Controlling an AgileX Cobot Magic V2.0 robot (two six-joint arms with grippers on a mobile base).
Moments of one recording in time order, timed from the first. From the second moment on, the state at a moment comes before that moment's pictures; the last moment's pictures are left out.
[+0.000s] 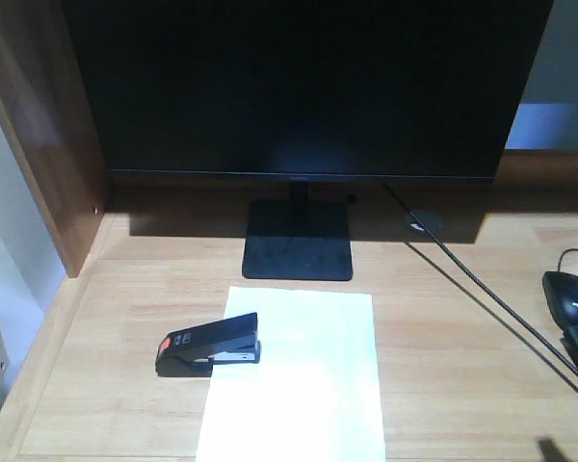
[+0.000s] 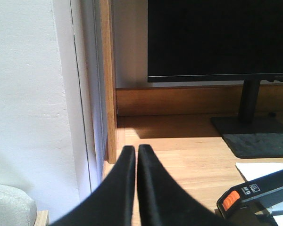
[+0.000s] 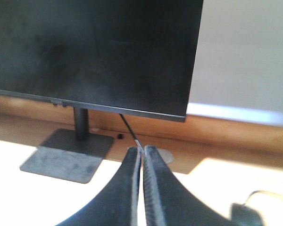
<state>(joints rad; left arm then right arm) -0.04 -0.01 0.02 -0.06 0.13 0.05 0.14 0.28 -0.26 -0.03 0.15 -0.06</state>
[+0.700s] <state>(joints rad) -0.04 -0.01 0.02 -0.06 0.13 0.05 -0.01 -0.01 0.03 0.02 0.10 -0.07</state>
